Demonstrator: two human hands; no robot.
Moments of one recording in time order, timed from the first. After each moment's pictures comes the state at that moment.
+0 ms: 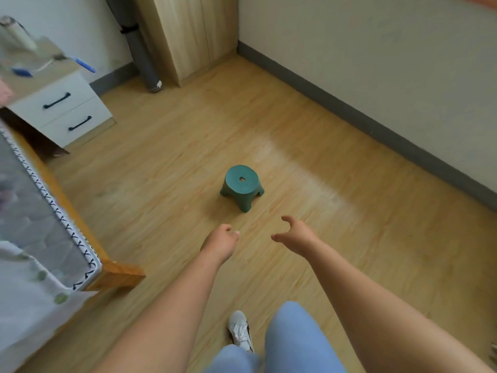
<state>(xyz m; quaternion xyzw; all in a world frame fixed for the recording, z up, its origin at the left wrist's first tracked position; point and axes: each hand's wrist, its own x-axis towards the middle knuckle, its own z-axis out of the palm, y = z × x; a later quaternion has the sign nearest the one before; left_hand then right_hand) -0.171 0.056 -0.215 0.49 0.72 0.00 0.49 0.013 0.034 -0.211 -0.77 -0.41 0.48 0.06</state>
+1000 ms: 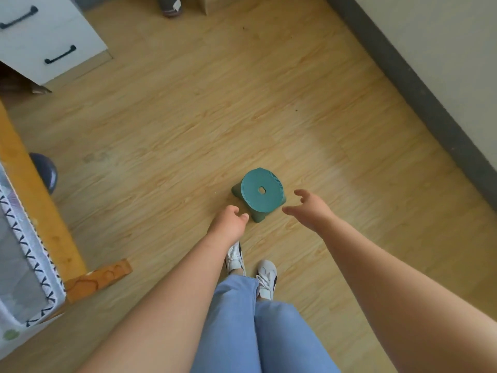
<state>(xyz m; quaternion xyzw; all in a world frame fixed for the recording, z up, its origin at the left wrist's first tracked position) -0.154 0.406 -0.357 0.37 0.75 -0.03 0.55 0.029 0.436 -0.335 -0.75 -0.43 0.51 -0.05</state>
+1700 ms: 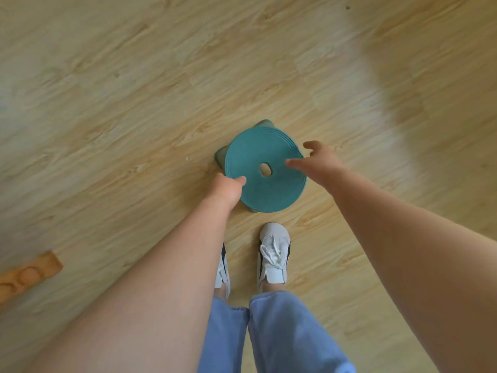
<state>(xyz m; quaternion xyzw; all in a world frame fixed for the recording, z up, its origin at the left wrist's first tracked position) -0.112 0.510 -0.738 0.14 0.80 0.01 0.59 0.066 0.570 -0.737 -0.74 -0.39 0.53 -0.08</state>
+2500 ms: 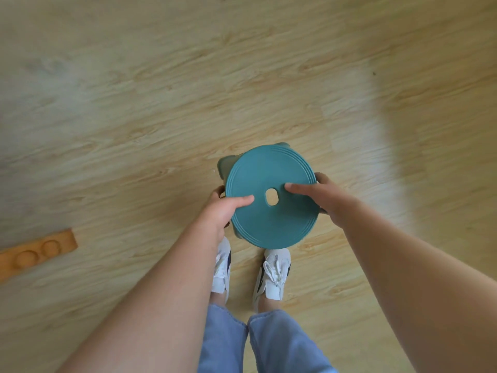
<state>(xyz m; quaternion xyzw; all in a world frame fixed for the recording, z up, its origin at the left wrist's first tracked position) -0.180 0.486 -0.674 -0.04 0.72 0.23 0.65 0.017 0.576 -0.677 -0.69 -0.32 0.65 -0.05</state>
